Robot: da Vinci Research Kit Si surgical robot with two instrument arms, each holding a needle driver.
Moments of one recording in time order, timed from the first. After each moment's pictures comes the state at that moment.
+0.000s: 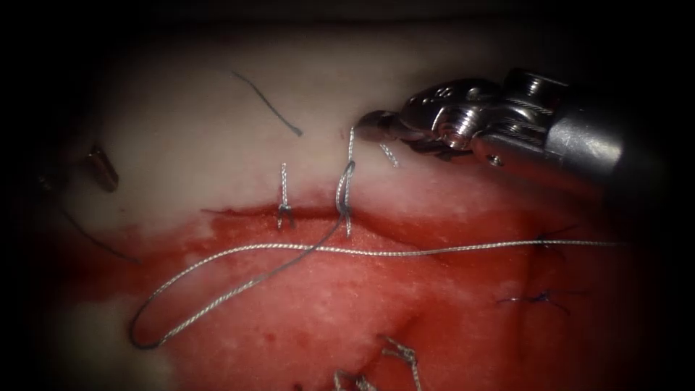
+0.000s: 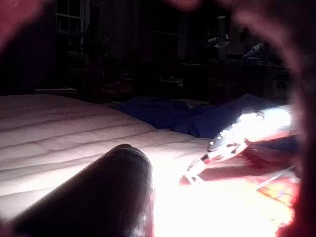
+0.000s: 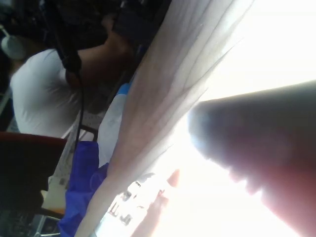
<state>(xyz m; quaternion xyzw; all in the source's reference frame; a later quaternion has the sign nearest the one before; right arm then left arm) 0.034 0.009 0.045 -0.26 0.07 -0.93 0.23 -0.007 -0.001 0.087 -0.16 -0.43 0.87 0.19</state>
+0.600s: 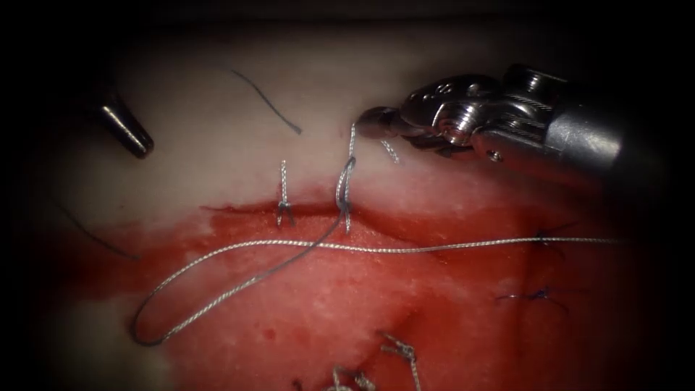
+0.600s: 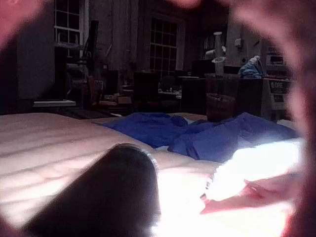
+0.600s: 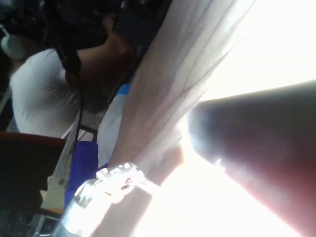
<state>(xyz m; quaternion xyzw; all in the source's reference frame) 0.034 0.009 0.045 -0.26 0.08 -0.94 0.23 -0.011 0.004 0.082 -0.33 -0.52 0.71 0.34</state>
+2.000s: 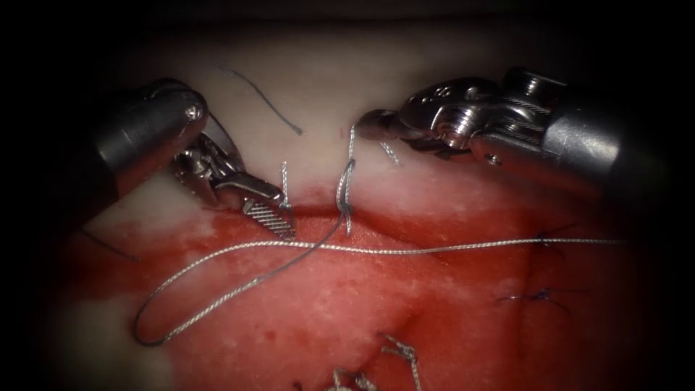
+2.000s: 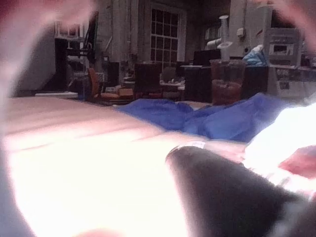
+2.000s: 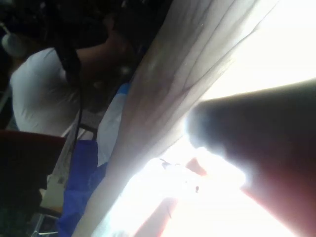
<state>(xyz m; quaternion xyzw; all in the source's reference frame) 0.034 0.009 0.045 -0.25 0.08 -0.94 0.23 -0.021 -0.005 0.090 -0.22 -0.77 0.37 0.47</state>
